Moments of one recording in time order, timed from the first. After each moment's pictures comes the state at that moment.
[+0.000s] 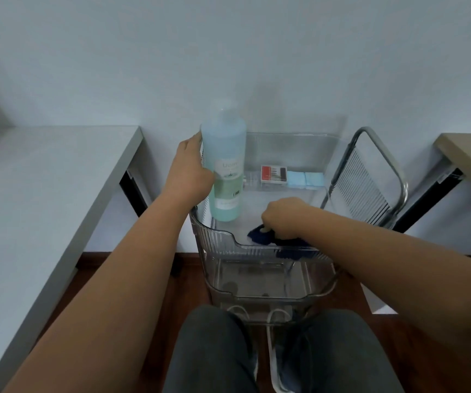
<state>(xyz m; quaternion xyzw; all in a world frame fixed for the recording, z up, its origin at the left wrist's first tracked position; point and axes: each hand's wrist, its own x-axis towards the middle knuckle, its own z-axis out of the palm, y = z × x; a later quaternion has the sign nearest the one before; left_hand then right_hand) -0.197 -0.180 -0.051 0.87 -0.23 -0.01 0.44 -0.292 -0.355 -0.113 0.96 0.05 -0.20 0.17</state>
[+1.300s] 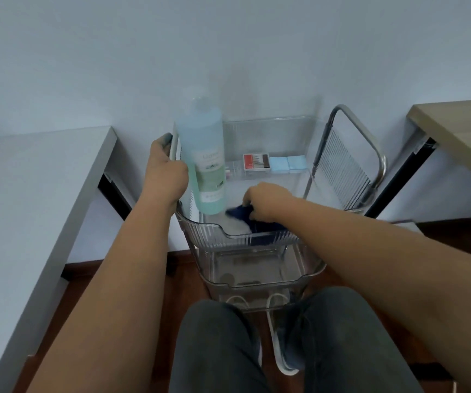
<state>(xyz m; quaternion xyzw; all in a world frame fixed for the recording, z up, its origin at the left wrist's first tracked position) -0.203 -0.180 -0.063 0.77 -0.11 -0.08 0.62 -0.290 -0.354 -0.120 0.98 -0.12 -0.13 -0.08</state>
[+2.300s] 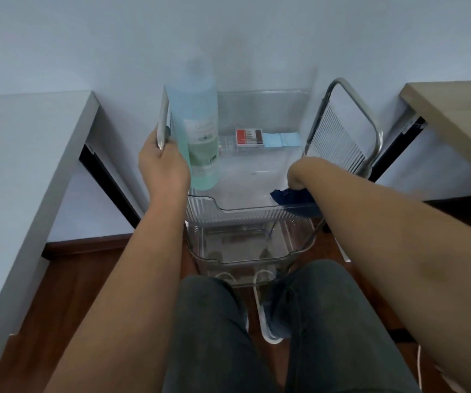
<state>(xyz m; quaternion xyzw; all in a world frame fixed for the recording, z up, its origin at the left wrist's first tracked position) -0.233 -0.183 -0.092 0.70 -0.04 0.03 0.71 -0.310 -0.405 -0.115 0.88 -0.32 -0.35 0.08</state>
